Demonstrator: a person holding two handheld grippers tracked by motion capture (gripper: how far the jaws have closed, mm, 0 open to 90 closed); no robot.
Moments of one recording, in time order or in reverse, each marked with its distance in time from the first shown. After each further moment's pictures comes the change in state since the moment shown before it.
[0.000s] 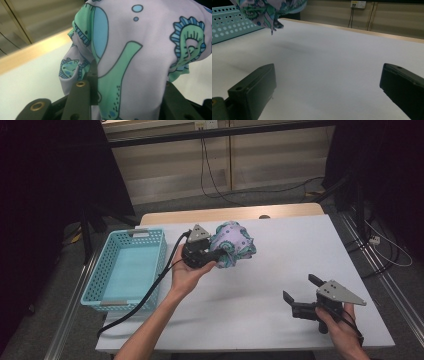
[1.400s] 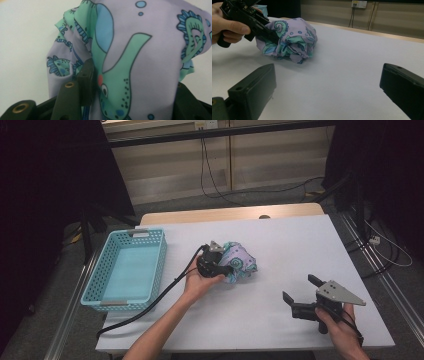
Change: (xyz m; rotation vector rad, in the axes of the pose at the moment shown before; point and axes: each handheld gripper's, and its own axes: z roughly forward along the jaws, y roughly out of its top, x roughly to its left) left arm 0.004 -0.051 0.071 0.232 0.030 0.037; right arm 0.001 0.000 0.000 0.002 0.008 -0.005
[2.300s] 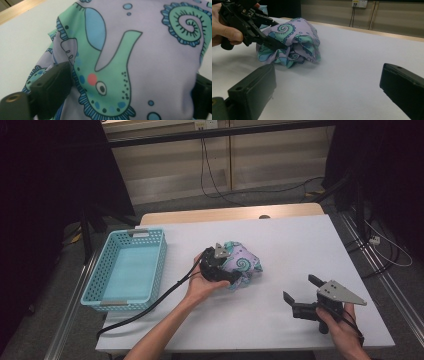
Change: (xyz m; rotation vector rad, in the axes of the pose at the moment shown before) left arm -0.009 -0.001 0.001 -0.054 0.008 0.076; right arm -0.003 -0.001 0.000 0.000 0.005 0.008
